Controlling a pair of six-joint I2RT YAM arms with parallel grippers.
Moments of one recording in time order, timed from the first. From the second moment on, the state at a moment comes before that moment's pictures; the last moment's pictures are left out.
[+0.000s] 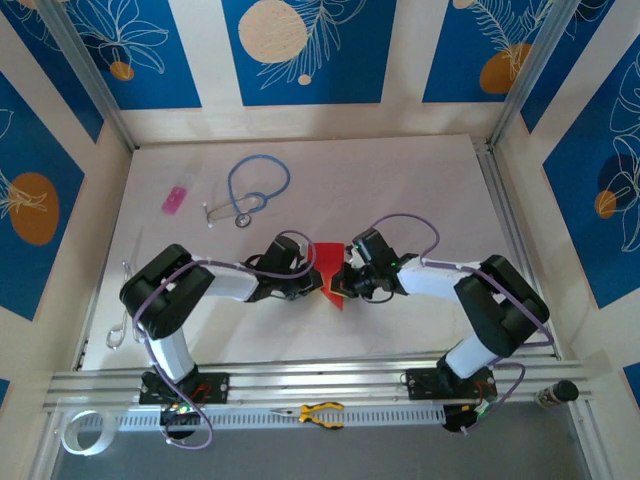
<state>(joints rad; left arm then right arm) -0.73 1.78 0.71 0.27 0.38 -1.07 0.63 1.56 0.67 -0.09 -0.47 0.87</state>
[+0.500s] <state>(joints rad) -0.73 1.78 0.76 0.19 0.36 -1.00 0.64 1.63 0.67 -0.10 -0.44 0.87</state>
